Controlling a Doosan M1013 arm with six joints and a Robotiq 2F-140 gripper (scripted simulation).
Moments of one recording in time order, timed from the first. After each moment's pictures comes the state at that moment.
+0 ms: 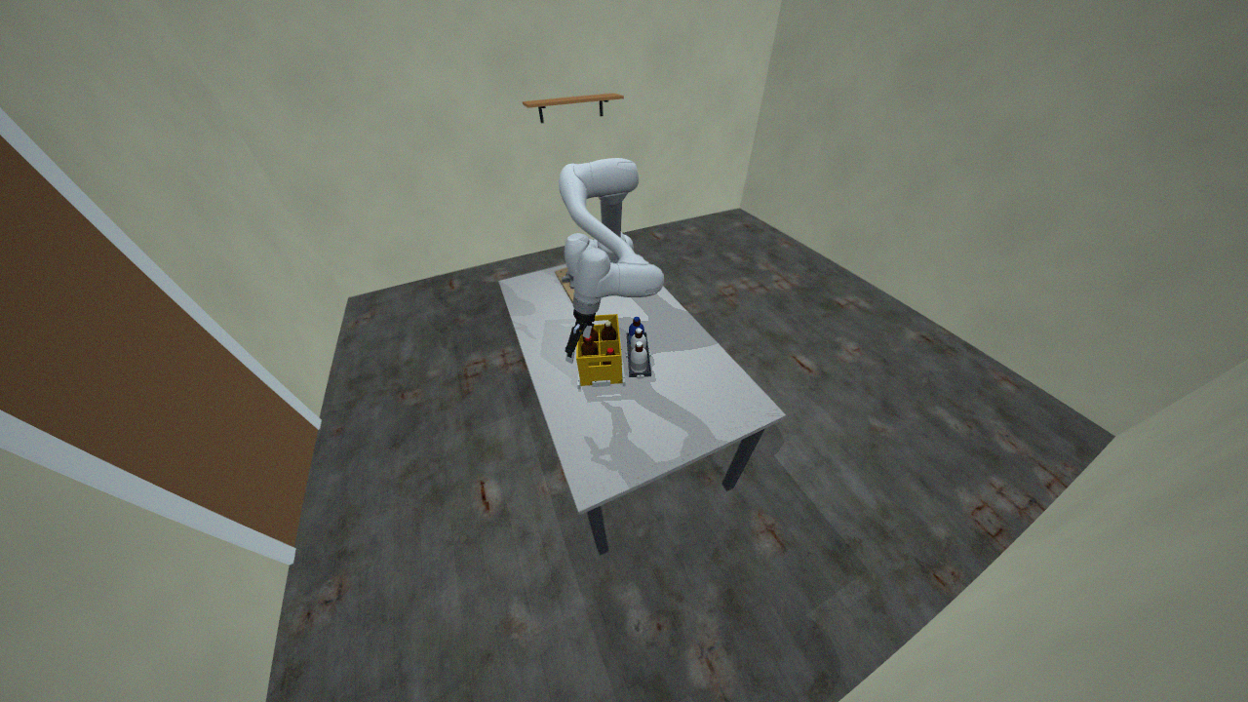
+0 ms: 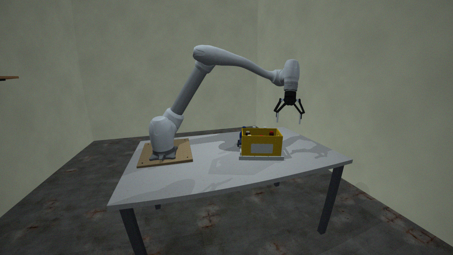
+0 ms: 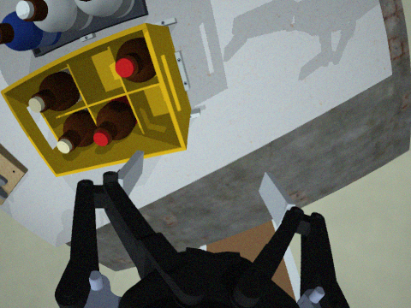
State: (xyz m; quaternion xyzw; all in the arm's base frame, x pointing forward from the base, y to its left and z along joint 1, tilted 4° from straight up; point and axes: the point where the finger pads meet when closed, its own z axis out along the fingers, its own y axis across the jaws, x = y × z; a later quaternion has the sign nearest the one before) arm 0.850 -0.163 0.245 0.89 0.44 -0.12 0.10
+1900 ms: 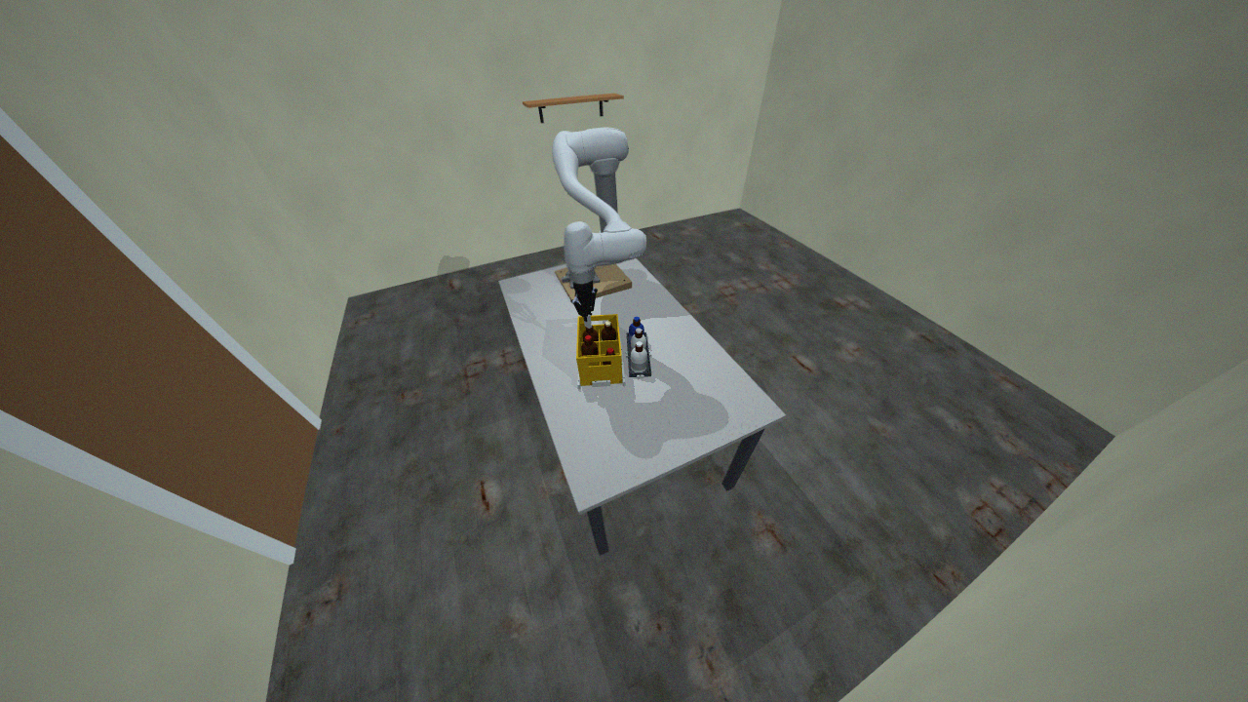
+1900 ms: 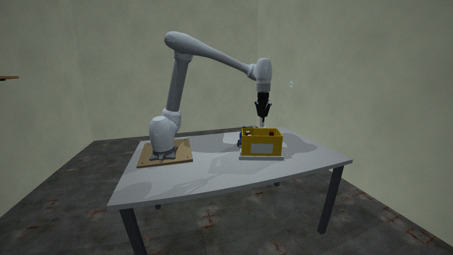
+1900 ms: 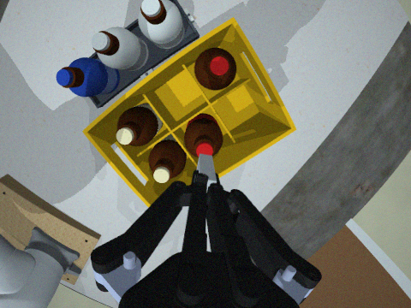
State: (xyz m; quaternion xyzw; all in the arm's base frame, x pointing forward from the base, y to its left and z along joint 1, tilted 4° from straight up) arm 0.693 -0.093 0.232 0.96 0.27 -0.01 0.03
